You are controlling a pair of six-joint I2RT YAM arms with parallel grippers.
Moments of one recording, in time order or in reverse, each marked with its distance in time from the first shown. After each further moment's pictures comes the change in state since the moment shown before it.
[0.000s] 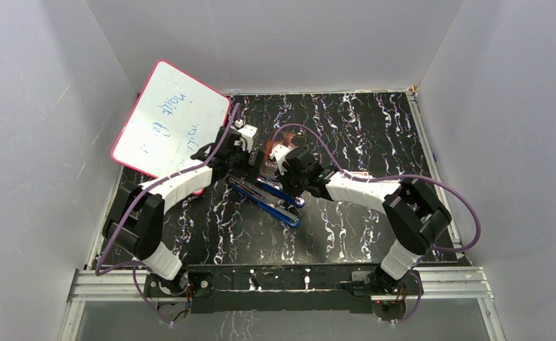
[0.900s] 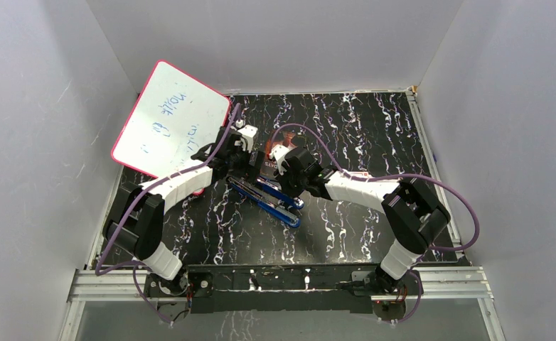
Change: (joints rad) left arm -0.003 0.000 0.000 0.000 0.000 0.000; right arm 0.000 0.011 0.012 -0.008 -0.025 0.018
